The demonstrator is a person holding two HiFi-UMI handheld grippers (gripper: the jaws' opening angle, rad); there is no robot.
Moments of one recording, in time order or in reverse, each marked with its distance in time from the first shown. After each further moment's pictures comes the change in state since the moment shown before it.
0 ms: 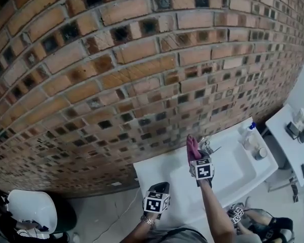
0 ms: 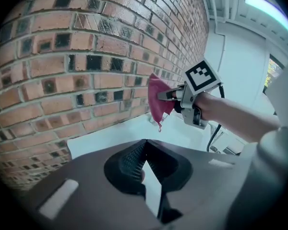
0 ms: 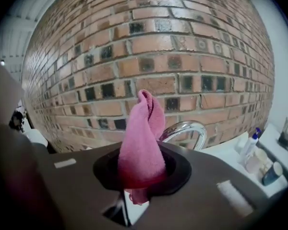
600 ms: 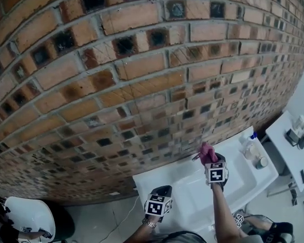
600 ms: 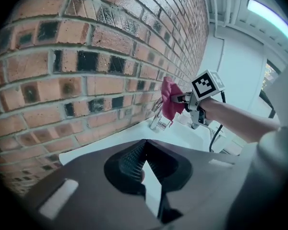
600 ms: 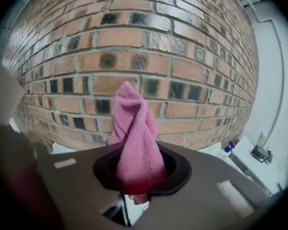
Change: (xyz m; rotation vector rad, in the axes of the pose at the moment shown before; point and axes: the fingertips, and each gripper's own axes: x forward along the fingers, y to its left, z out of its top) left arm 0.034 0.024 0.038 0.005 -0.009 -0.069; right arm 0.065 -0.081 0.050 -0.227 0.085 -0.236
